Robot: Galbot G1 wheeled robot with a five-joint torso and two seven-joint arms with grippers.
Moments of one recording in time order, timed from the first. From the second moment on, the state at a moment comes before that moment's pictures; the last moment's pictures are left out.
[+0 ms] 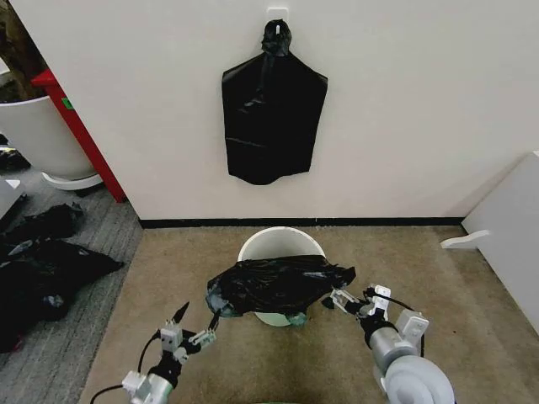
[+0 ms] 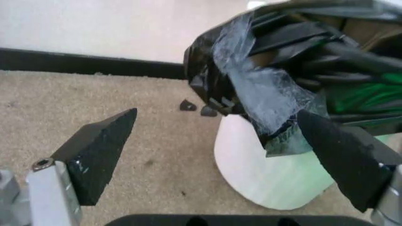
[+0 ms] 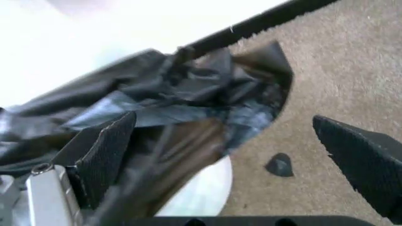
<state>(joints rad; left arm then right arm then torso) 1.72 -1.16 -0.44 -1.83 -0.49 -0.37 0.21 -1.53 1.11 0.28 2.21 0.85 -0.23 0.49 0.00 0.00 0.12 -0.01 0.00</state>
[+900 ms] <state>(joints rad) 1.89 -1.18 -0.47 -2.19 -0.62 -0.20 0.09 -1.48 0.87 0.52 2.45 0.91 -0.35 0.50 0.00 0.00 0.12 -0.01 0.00</state>
